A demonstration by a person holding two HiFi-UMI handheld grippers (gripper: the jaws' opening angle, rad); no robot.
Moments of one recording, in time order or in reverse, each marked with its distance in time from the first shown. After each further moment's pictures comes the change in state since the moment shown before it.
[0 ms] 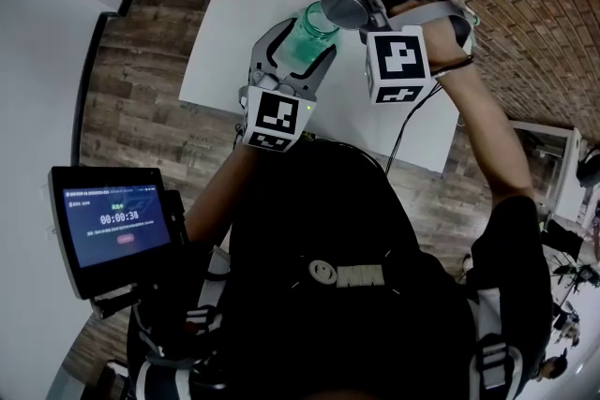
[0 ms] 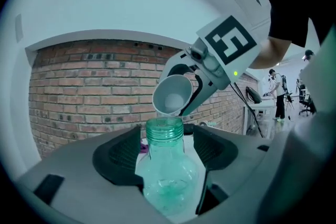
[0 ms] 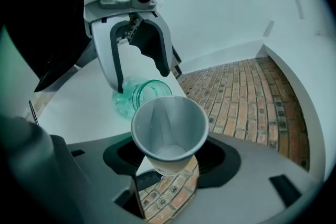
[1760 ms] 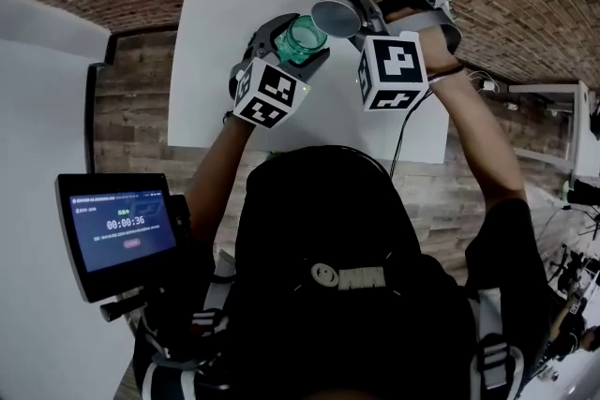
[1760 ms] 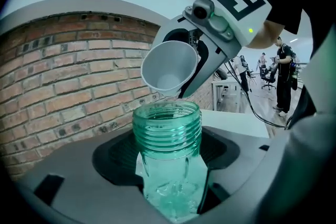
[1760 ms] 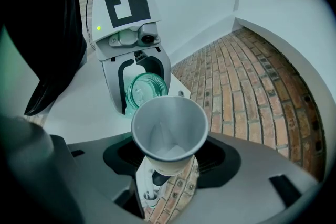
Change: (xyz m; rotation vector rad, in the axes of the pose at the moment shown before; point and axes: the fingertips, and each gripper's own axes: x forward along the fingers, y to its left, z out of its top) left arm 0.087 -0.053 -0.007 0.259 0.203 -0.332; right arm -0.022 0.027 -0.074 0.304 0.013 -0.025
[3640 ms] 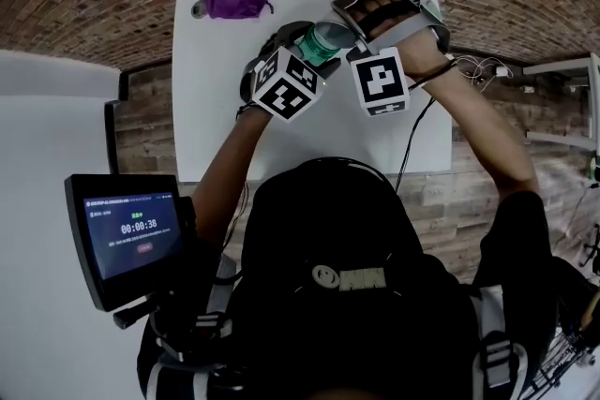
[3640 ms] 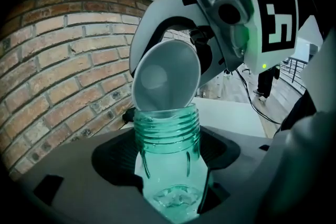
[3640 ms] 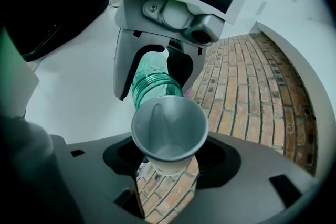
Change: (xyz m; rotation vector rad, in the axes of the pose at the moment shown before) left arm 0.091 -0.026 0.022 0.111 0.239 -0.207; right arm 0.030 0.008 -0.088 -0.236 0.139 -0.073
